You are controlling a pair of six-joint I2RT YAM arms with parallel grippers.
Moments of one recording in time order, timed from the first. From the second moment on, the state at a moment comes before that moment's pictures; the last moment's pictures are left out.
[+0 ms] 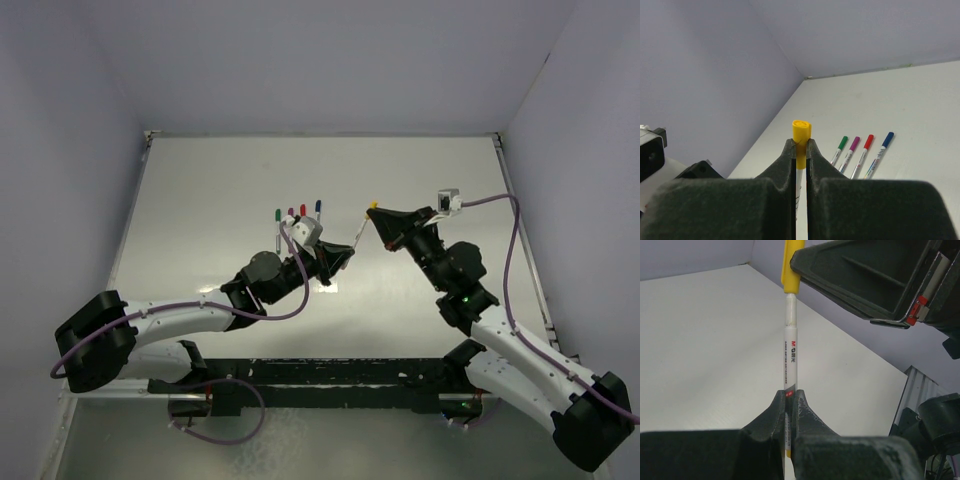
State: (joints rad) left arm -1.02 1.26 0.57 0.76 -0.09 -0.32; right arm 0.59 0.81 0.49 0.53 0.03 0.59
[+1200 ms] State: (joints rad) left arm -0.95 1.38 0.63 0.67 -0.14 -0.24; right arm 0.57 1.03 0.59 0.36 -0.09 0.61
